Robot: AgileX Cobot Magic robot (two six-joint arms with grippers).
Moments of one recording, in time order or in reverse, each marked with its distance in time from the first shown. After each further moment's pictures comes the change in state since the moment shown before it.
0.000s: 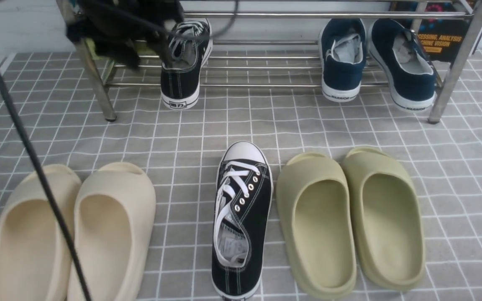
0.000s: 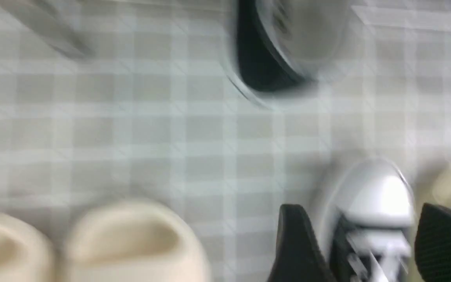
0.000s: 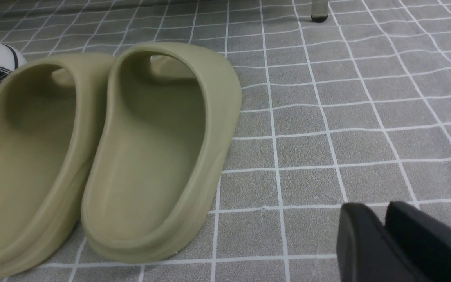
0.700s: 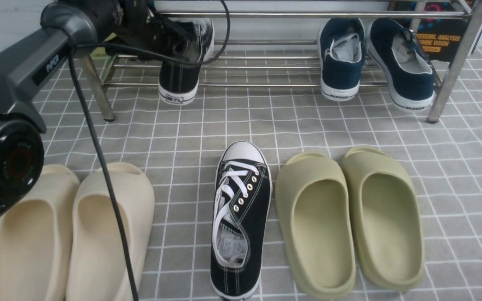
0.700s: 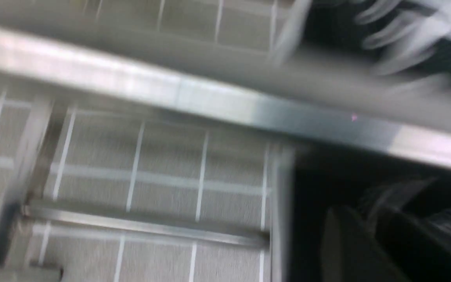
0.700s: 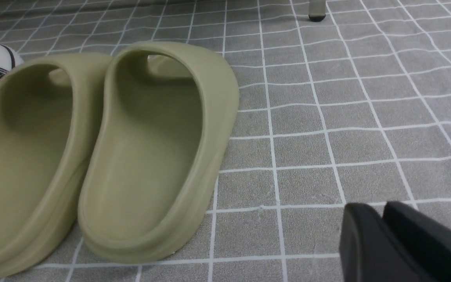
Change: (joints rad) right arm 0.000 0.000 0.000 0.000 0.000 0.000; left arm 0.025 0.335 -0.191 0.301 -0.565 -0.241
